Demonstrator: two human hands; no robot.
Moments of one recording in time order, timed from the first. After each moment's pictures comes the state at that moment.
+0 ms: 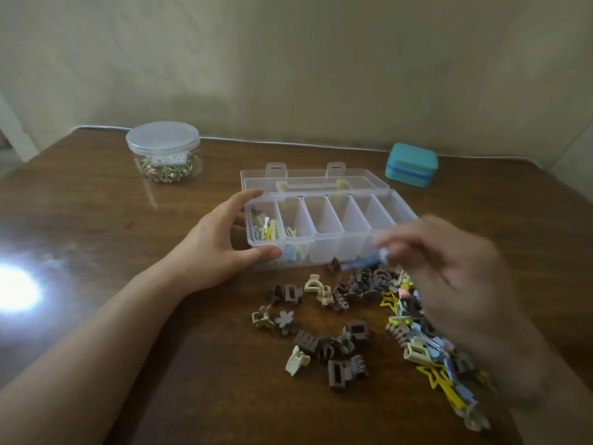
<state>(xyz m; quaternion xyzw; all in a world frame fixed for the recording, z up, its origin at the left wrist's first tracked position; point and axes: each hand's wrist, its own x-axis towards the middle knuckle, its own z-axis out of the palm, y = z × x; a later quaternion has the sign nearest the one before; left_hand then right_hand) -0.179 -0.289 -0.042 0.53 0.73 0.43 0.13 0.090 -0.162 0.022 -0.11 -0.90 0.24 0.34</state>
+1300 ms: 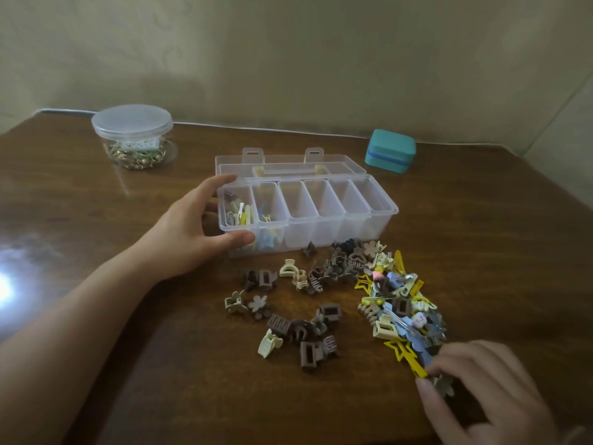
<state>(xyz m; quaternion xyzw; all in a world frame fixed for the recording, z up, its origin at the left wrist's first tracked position) -0.180 -0.287 -0.047 0.52 0.73 0.42 0.13 0.198 -0.191 -0.062 -0.29 -0.89 0.02 0.34</state>
